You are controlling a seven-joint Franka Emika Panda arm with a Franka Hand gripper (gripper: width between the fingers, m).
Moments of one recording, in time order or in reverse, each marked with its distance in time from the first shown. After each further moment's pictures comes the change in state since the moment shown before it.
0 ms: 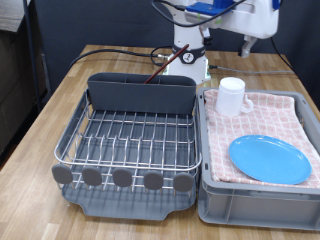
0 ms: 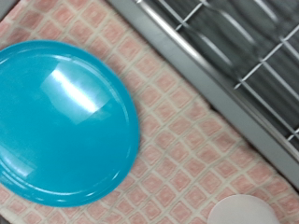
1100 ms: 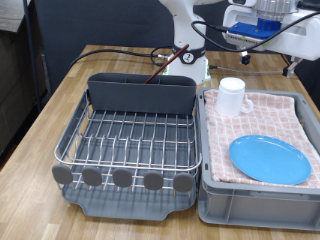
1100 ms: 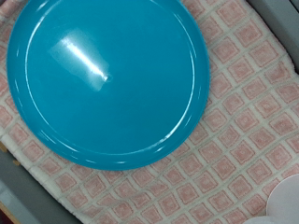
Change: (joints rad) arm 0.047 0.132 0.063 0.081 0.071 0.020 -0.032
